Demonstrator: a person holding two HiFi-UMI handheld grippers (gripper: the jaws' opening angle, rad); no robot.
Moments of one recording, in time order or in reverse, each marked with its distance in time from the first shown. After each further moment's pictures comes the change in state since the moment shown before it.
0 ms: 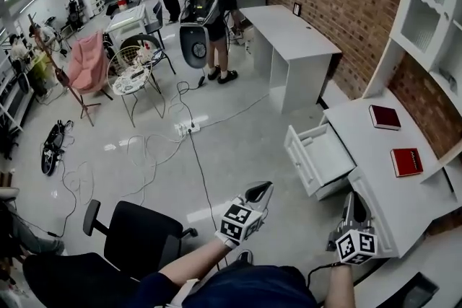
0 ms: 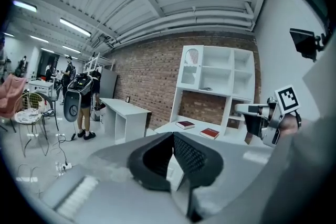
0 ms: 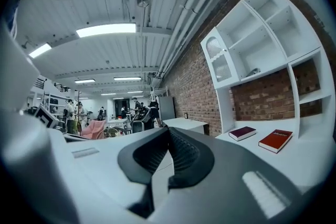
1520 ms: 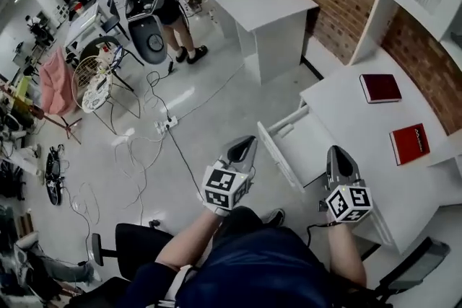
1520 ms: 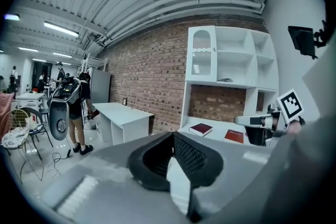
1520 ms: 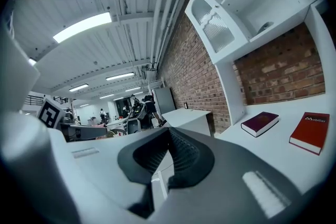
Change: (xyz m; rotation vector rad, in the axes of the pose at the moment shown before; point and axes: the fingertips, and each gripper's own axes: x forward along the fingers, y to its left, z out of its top) left arm 0.257 0.095 0.080 0.119 0.051 0.018; right arm 0.248 -0.117 -0.026 0.132 0.095 0.047
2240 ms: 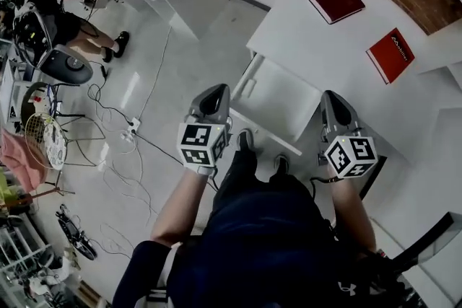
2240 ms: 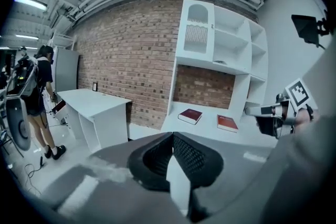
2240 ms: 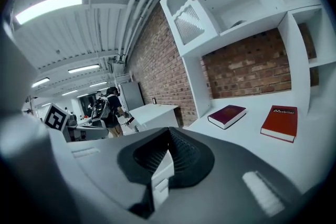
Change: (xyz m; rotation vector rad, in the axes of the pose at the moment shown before) left arm 0.191 0.024 -0.020 0.053 0.187 -0.303; right arm 0.040 -0.100 -0.014 0.085 0.067 -0.379
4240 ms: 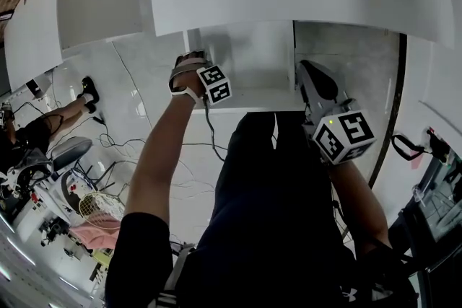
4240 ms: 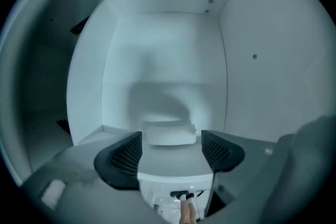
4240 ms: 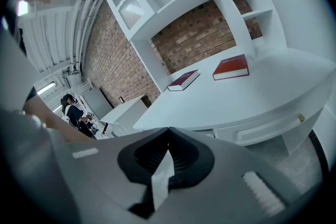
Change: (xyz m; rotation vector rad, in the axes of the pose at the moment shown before) left arm 0.230 0.025 -0.349 1.644 1.085 -0.601; right arm -0.010 -0.087 -0.149 0.391 0.080 -0.314
